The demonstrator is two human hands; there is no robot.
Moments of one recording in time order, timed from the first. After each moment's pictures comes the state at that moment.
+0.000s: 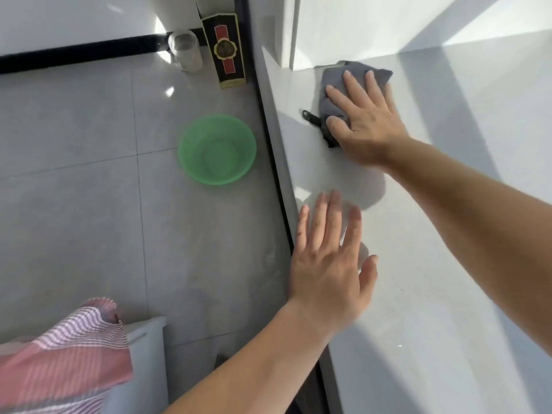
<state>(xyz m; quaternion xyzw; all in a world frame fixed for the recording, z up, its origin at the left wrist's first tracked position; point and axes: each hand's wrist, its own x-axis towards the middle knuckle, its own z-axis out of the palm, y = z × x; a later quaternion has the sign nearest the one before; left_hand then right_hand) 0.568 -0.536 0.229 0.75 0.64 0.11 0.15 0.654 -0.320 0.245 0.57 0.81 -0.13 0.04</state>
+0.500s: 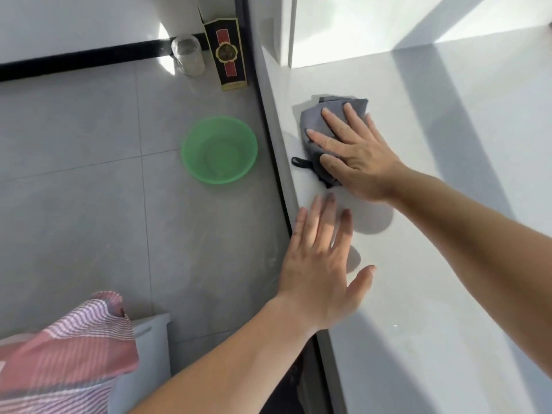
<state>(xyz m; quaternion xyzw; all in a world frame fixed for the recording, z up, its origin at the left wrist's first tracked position) 0.556 -0.556 0.231 0.77 0.61 0.06 0.17 0.669 -0.380 0.248 0.48 0.86 -0.18 0.04</state>
